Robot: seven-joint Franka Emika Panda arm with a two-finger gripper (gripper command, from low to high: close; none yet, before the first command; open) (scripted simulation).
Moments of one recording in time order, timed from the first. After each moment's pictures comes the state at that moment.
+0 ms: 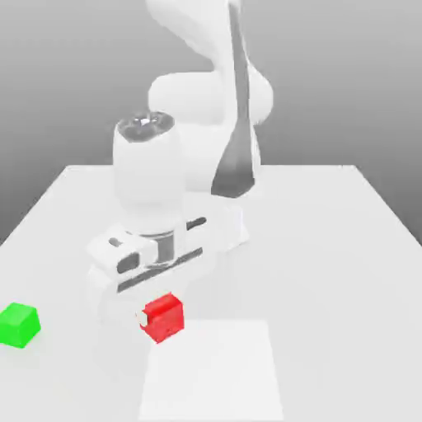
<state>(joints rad) -0.09 0.05 -0.28 -2.67 0.03 2.71 -0.13</state>
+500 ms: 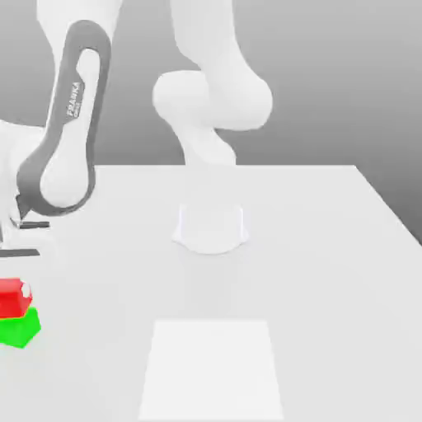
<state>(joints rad) -0.42 0.27 -0.35 -2.50 0.24 2.74 -0.27</state>
